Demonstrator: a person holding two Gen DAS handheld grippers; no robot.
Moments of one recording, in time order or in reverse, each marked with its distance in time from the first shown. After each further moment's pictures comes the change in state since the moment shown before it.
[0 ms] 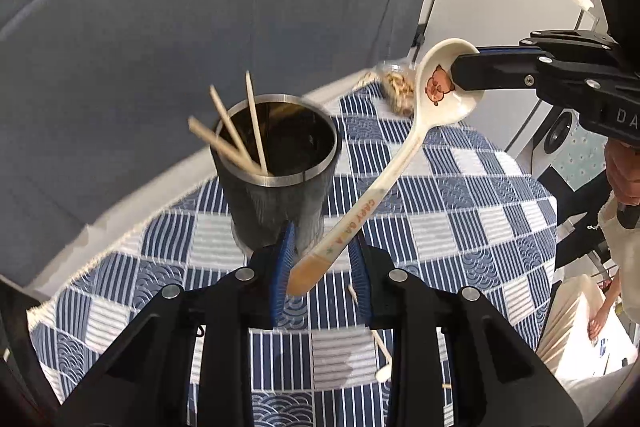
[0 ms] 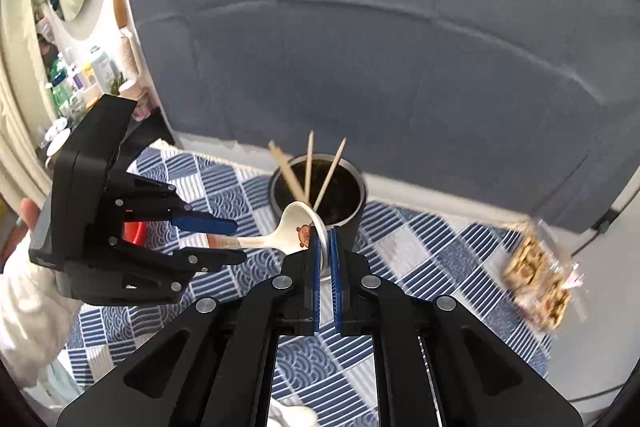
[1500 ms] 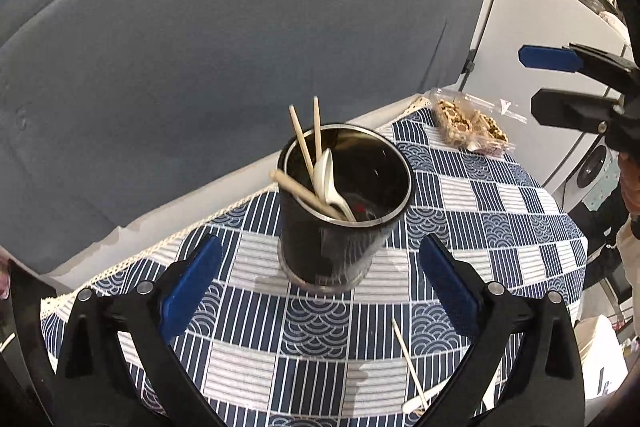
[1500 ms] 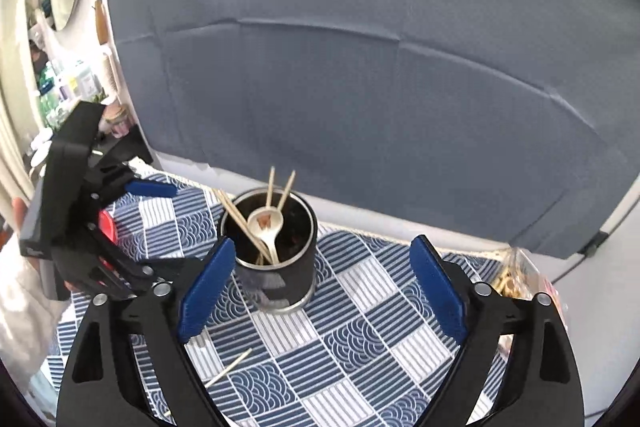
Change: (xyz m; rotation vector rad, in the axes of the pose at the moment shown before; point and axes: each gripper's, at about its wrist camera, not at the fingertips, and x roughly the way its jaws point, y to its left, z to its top) left arm 0.011 0.031 0.007 -0.100 -0.039 0.132; right arm 0.016 -0.027 0.002 0.014 -0.040 -0.047
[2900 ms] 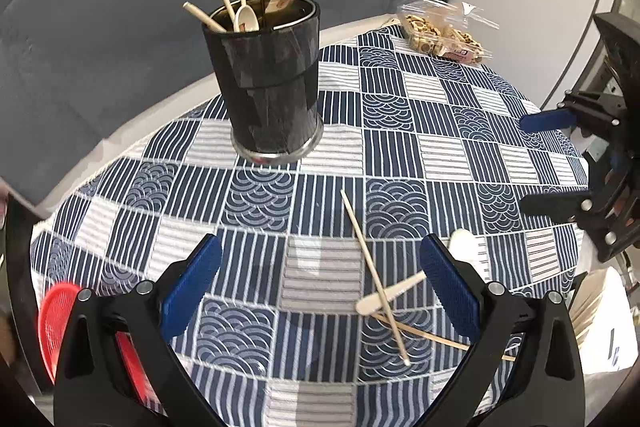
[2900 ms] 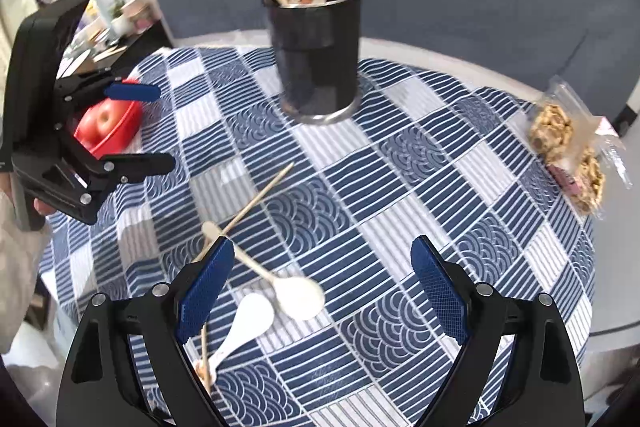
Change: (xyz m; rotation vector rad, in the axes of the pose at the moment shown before) left arm -0.017 -0.075 -0.111 0.046 0.147 0.037; right arm 0.000 0.031 -0.178 0.042 0.275 0.128
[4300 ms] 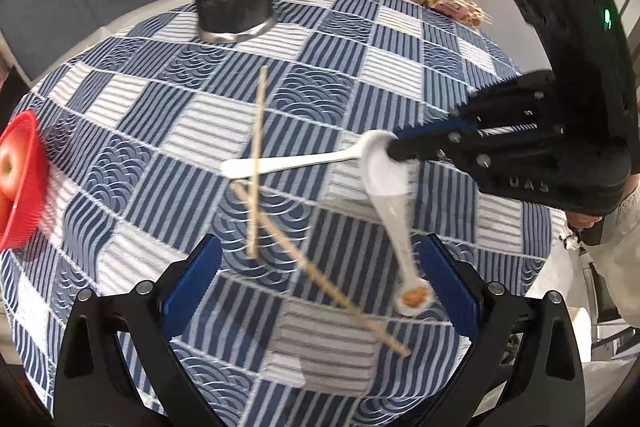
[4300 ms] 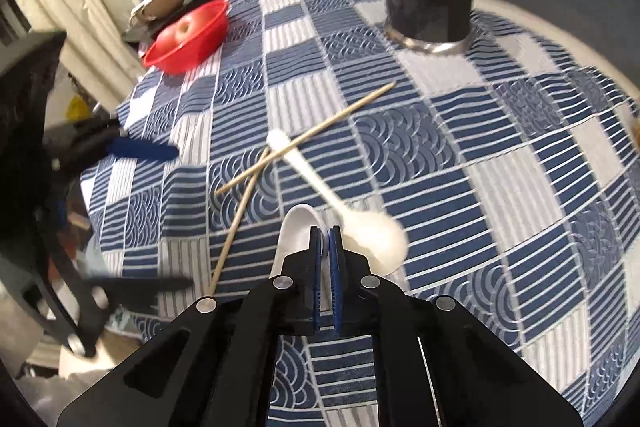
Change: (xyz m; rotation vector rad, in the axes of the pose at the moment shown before) left arm 0.015 -0.112 -0.084 -0.225 0.099 0.012; right arm 0.041 0.008 -0.050 -0.163 0.048 0.290
